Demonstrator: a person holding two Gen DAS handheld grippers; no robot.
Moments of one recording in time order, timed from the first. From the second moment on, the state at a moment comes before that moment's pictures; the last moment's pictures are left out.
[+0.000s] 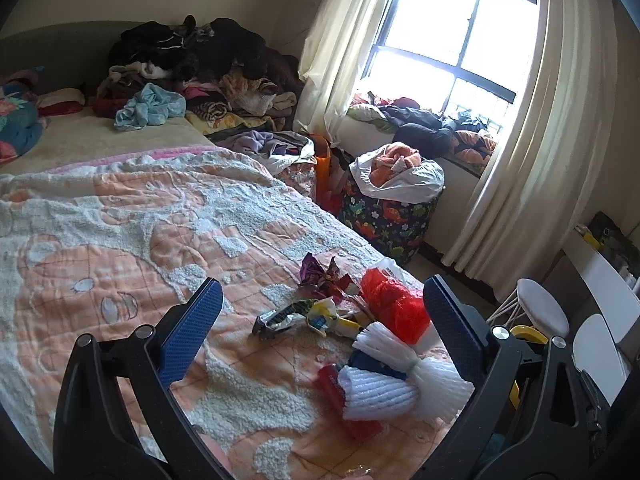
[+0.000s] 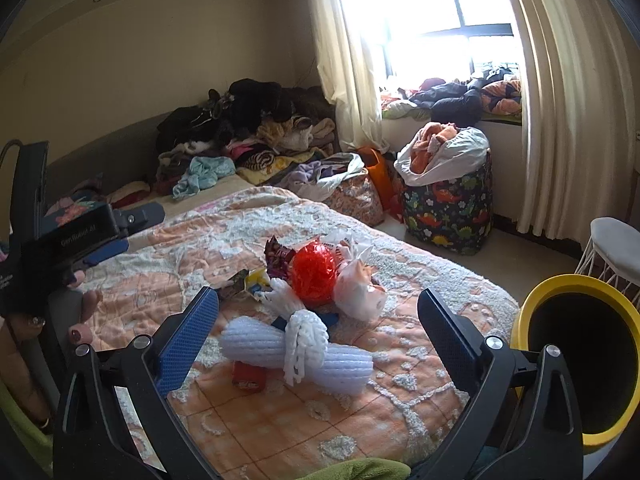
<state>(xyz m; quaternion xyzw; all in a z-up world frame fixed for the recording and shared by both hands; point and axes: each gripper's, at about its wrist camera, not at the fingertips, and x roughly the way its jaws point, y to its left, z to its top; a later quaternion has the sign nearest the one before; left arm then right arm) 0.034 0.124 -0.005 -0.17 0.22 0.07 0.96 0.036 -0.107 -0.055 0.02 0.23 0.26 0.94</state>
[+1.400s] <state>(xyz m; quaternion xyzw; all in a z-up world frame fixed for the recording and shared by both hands) 0.145 0.055 -0.024 -0.15 0.33 -0.08 0.93 0.070 -0.112 -0.090 0.03 0.30 0.33 0.89</state>
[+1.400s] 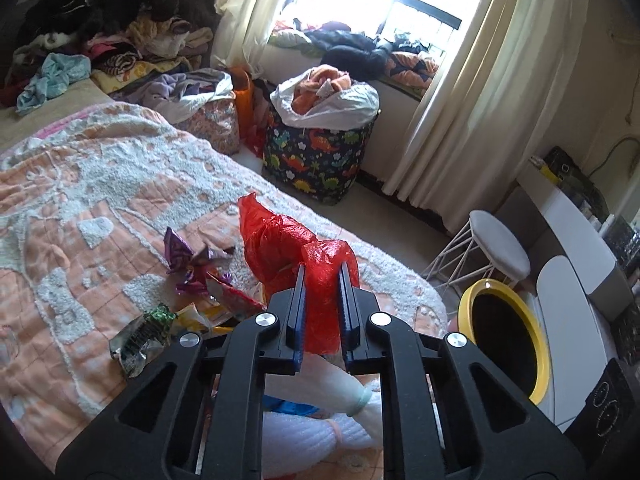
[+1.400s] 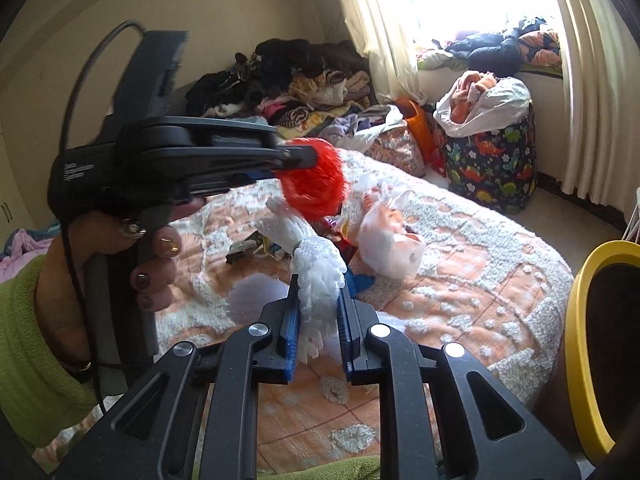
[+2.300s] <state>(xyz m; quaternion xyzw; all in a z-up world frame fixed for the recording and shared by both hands) 0.104 0.017 0.038 -0.15 0.24 -0.13 0.95 0.055 -0.220 -0.045 0.08 0.24 0.23 0.94</state>
